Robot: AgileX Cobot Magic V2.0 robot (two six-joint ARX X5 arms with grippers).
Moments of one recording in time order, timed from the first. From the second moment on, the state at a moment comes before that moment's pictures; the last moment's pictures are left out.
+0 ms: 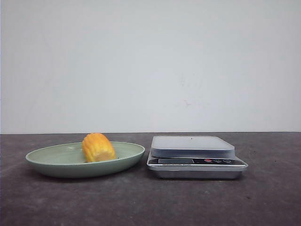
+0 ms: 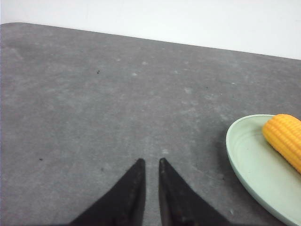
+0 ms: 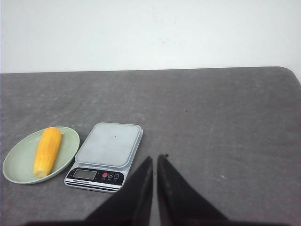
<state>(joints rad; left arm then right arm) -0.02 0.00 0.05 -0.23 -0.05 -0.12 0.30 0.24 1.18 -1.19 0.05 0.19</state>
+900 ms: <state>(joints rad) -0.02 0.00 0.05 -0.23 -0.05 -0.12 0.27 0.23 1.18 -1.12 0.07 0.17</state>
